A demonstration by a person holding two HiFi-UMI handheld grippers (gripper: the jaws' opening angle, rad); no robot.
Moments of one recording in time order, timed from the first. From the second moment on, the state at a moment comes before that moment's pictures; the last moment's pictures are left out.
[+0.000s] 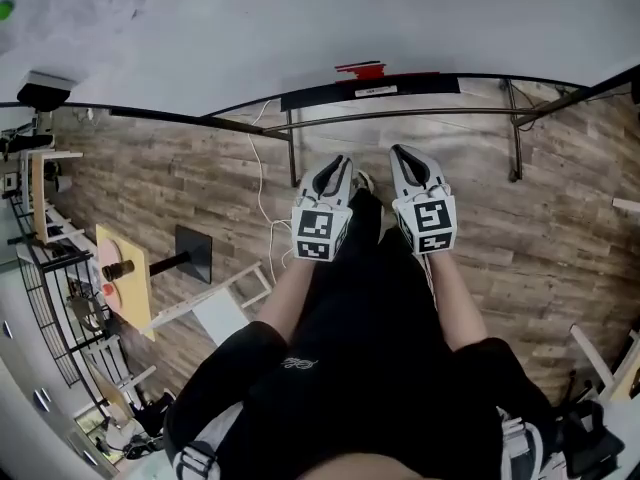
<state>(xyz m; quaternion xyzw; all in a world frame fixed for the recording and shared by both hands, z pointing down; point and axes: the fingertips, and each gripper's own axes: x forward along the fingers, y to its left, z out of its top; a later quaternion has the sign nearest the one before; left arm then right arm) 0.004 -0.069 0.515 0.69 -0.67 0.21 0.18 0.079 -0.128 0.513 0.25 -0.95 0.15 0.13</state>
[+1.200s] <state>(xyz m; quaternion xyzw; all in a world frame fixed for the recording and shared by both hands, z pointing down) -0.047 0.085 0.433 0.68 -0.73 0.05 0.12 0.040 0.037 0.427 0.27 -0.95 0.02 0.13</state>
